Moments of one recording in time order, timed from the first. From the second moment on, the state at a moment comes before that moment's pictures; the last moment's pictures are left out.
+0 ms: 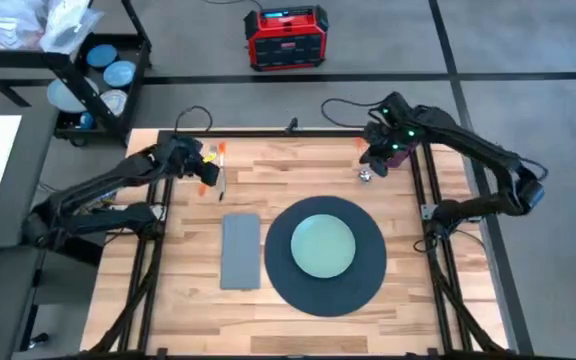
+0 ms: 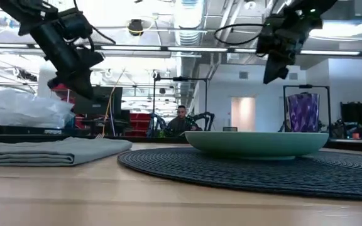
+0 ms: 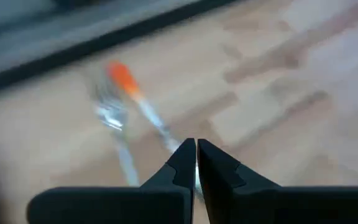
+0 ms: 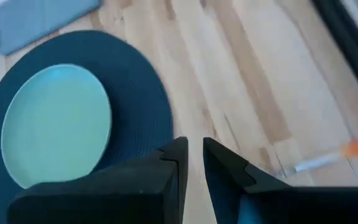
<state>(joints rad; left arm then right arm) 0.69 0.90 0.60 -0.56 0.06 -0.37 -0.83 1.24 1.08 -0.90 -0.44 -0.33</state>
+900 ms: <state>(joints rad) -0.01 1.24 0.66 -0.21 -0.03 -0.76 -0.59 1.07 0.80 -0.65 -0.43 -0.09</state>
